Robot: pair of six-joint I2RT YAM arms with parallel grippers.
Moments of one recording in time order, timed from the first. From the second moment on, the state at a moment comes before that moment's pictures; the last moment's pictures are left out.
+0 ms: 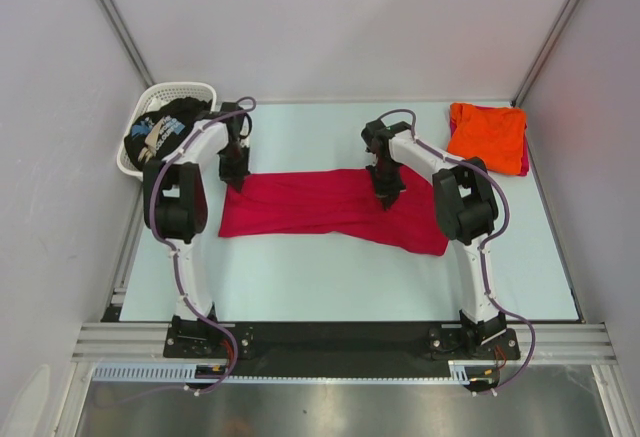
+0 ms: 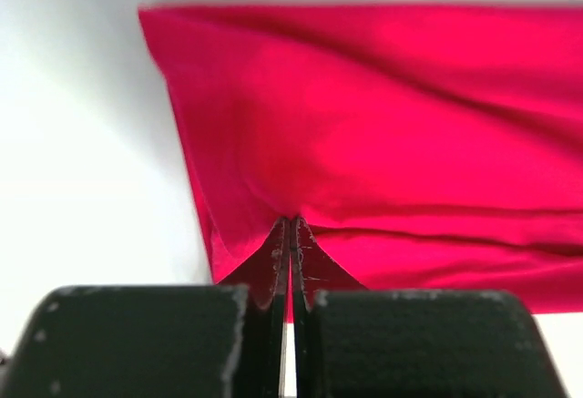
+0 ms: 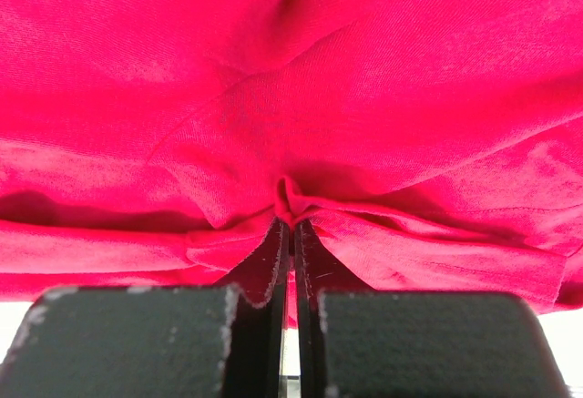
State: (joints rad) left arm -0.11 2.11 1.75 -1.04 -0.03 -0.13; right arm 0.45 2.22 1.79 -1.08 0.02 0.25
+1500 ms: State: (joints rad) left arm -0.11 2.19 1.70 -1.08 -0.21 -0.15; right arm 0.41 2.22 1.88 -1.11 0.06 0.23
